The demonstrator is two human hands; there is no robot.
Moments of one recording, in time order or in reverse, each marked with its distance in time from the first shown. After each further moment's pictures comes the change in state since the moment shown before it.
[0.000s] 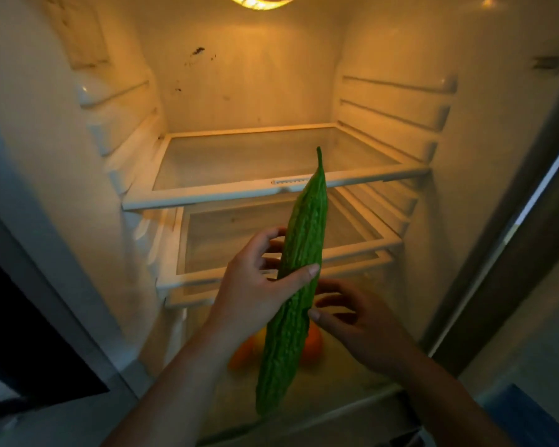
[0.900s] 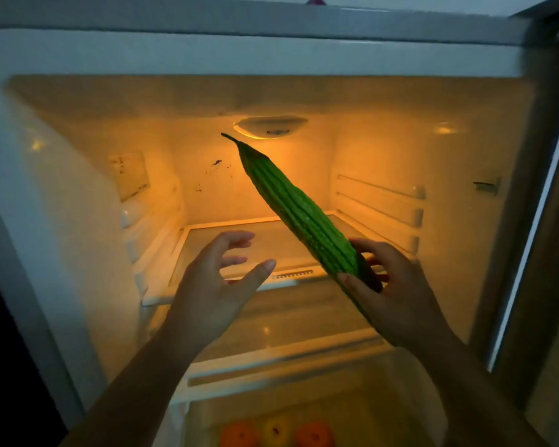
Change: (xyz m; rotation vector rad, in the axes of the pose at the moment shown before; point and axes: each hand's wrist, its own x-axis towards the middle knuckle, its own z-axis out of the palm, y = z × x) left_hand 0.052 0.084 -0.052 0.256 0.271 0.217; right_hand 0.062 -0.090 -0.079 -0.338 0.421 -0.485
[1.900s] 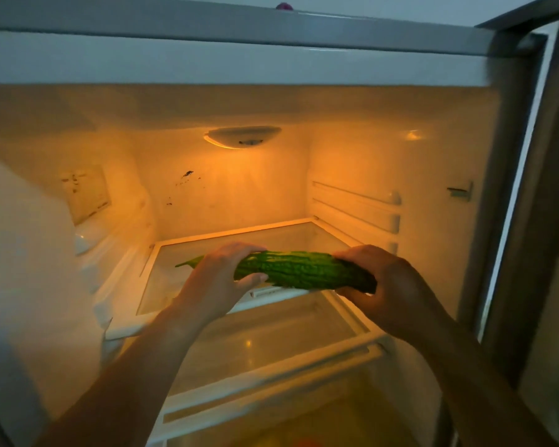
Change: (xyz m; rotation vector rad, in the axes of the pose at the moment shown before) left_hand 0.073 -0.054 0.032 0.489 -0.262 0.319; right_hand 0.020 0.020 -0.017 -0.343 -0.140 -0.063
